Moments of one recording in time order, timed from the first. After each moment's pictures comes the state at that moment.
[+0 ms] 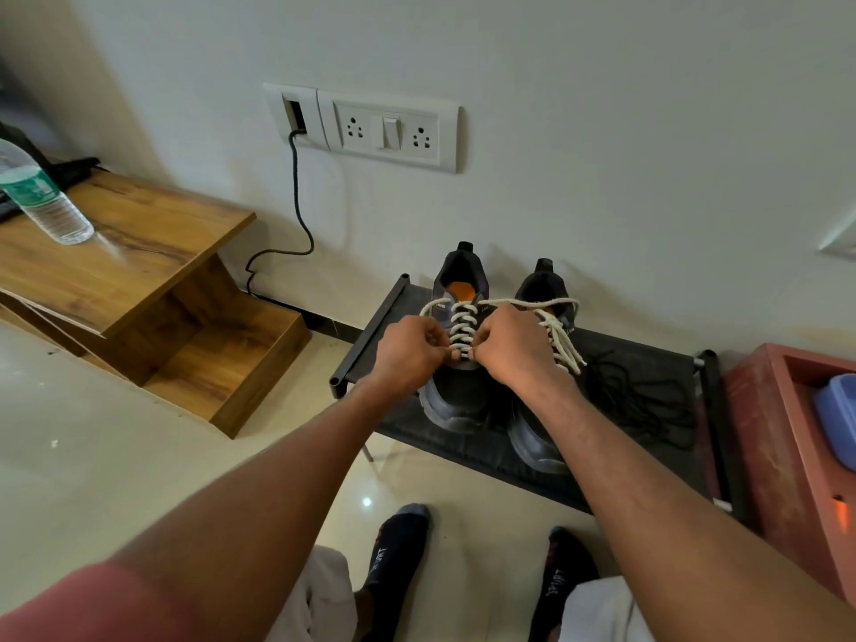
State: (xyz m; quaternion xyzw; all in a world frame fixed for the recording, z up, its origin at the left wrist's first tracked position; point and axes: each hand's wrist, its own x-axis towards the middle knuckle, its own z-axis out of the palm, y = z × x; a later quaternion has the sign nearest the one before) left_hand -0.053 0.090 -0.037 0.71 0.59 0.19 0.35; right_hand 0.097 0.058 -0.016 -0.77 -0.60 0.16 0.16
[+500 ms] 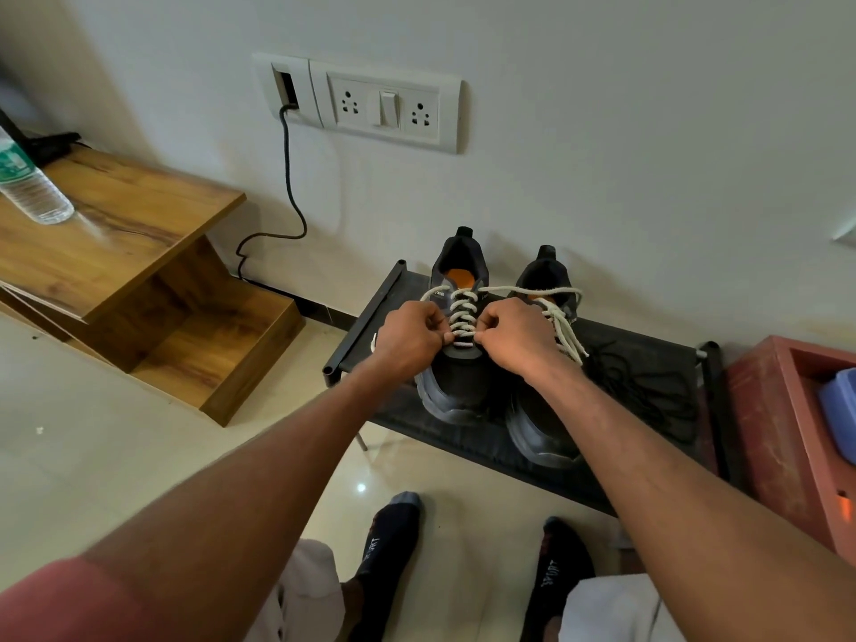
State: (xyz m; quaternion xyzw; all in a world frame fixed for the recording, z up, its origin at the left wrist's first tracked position) left_hand -0.048 0.102 -0.046 0.69 0.58 0.19 0.39; right_hand 0.113 0.061 -0.025 -0.76 -0.59 0.20 0.17
